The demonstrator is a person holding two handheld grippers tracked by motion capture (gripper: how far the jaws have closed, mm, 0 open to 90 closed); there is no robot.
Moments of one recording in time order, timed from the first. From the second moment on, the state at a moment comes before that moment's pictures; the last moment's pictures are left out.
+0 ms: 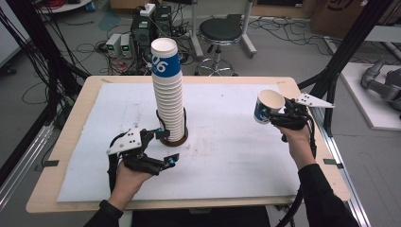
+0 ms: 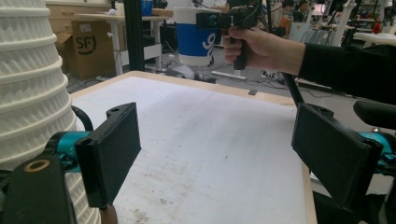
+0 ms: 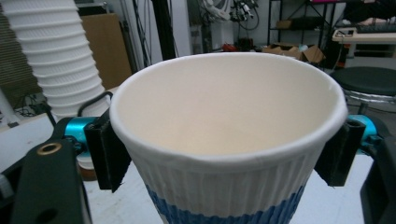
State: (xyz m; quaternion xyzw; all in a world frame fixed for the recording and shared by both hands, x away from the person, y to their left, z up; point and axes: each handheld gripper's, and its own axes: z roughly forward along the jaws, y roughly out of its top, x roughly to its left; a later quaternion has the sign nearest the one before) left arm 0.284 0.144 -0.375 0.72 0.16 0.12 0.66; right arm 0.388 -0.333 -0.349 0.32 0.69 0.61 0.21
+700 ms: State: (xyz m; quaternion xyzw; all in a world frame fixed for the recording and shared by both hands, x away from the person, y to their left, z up) left arm 0.285 0.142 -0.376 0.73 0.17 0.11 0.66; right arm 0.403 -0.352 -0.400 0.42 0.67 0.58 0.22
